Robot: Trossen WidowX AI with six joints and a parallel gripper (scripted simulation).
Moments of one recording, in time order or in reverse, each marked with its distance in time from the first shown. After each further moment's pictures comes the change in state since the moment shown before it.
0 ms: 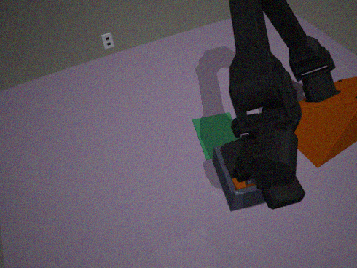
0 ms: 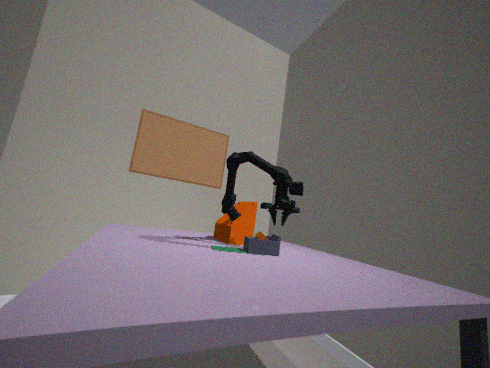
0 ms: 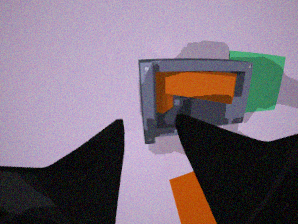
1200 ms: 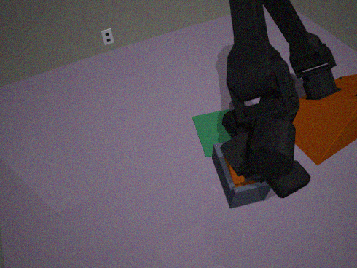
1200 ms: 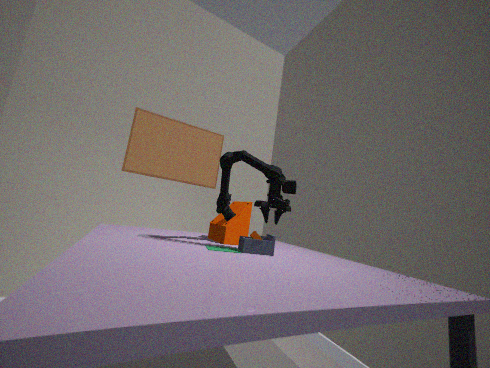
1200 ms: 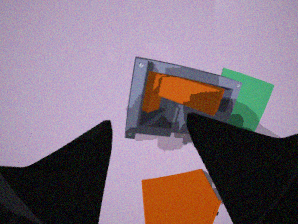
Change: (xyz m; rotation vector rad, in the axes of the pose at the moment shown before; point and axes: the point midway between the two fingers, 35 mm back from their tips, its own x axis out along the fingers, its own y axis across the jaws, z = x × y) arm -0.008 -0.011 0.000 -0.224 0.009 -0.004
